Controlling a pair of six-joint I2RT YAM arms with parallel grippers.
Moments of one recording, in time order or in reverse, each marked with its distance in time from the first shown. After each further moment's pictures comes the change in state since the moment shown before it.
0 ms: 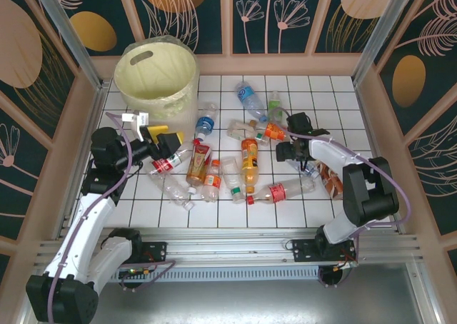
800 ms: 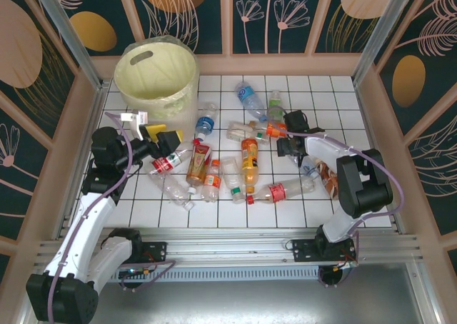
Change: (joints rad) left arm 0.000 0.006 0.000 -0.001 -0.053 0.002; right arm 0.005 0.076 0.023 0.114 0.096 -0.023
